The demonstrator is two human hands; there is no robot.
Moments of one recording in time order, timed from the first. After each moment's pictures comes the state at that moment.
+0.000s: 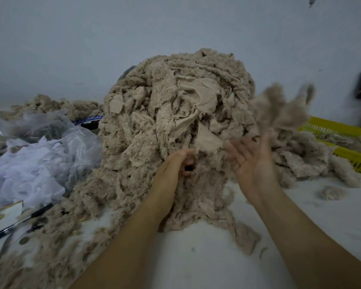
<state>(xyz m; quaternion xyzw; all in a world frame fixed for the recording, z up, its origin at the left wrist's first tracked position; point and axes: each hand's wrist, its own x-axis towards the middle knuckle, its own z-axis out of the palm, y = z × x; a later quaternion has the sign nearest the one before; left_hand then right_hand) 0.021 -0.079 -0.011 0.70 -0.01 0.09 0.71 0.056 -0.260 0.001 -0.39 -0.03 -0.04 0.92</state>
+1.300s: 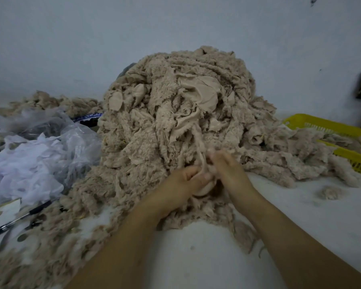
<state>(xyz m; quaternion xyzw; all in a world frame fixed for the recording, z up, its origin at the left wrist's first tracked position) 0.006 -0.081 -0.016 0.78 -0.14 -0.05 0.61 0.040 -0.232 -0.017 -0.72 -0.10 -0.02 0.68</state>
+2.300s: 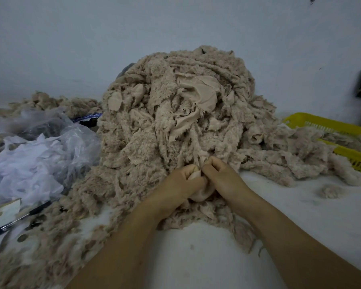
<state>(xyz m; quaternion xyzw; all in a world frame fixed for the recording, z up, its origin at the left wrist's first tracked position) 0.011 -0.084 -0.021 0.78 -0.09 -0.05 0.62 0.042 -0.229 -0.026 -0.78 -0.15 0.05 0.61</state>
